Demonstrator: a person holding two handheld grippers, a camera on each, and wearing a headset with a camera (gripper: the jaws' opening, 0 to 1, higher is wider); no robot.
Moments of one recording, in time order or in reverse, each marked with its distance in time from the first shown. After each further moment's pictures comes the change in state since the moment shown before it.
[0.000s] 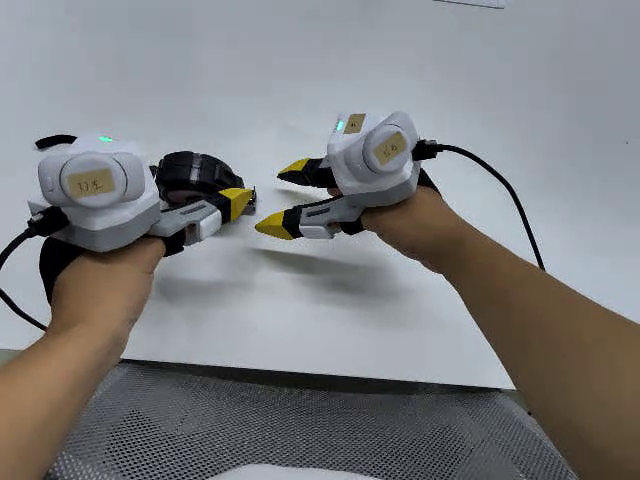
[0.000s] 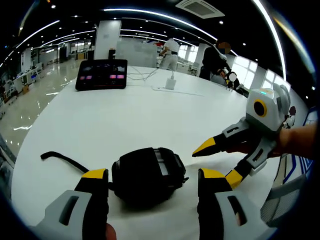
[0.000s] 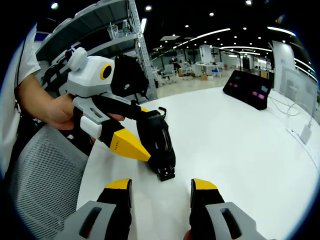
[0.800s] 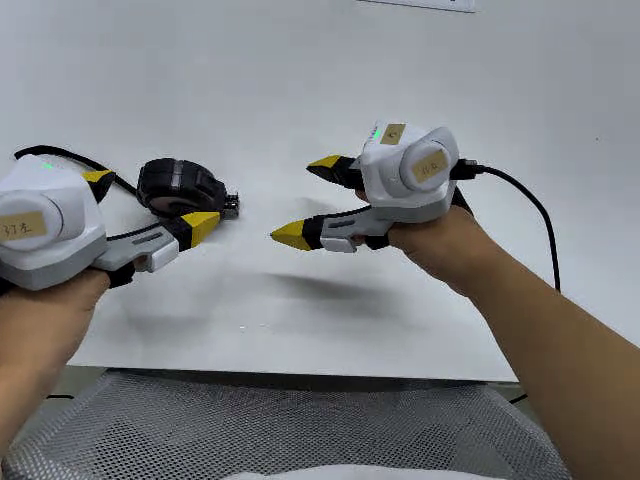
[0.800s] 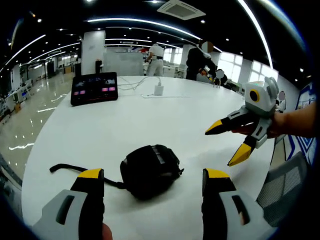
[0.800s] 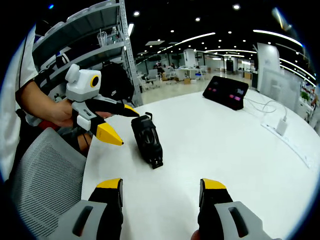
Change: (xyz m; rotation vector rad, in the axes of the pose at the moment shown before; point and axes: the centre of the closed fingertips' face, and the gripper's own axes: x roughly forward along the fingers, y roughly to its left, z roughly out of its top) left arm -0.033 0.000 0.004 0.130 -0.059 -0.079; right arm -0.053 -0.005 -0.008 0.039 -0.034 -0.149
